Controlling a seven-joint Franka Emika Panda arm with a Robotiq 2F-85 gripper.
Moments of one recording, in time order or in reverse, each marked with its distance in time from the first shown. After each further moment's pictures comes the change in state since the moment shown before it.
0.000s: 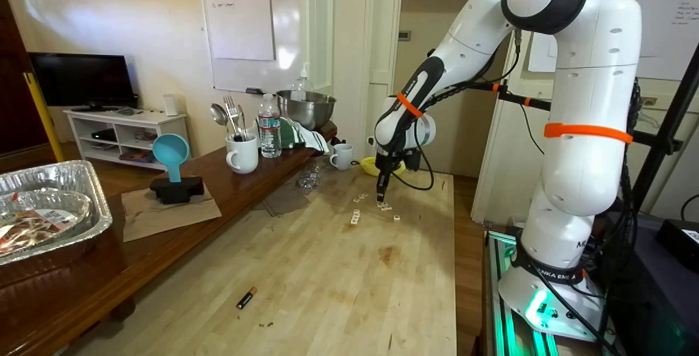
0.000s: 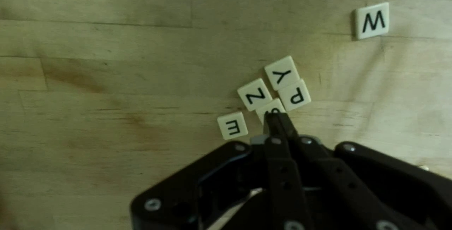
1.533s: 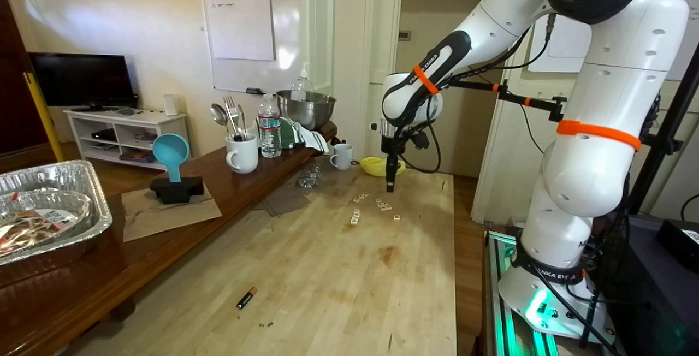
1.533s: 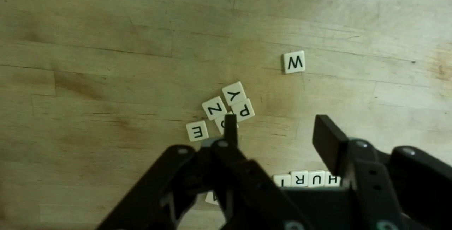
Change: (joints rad) arm 0.072 -0.196 -0.087 0.004 -0.130 -0.322 0.022
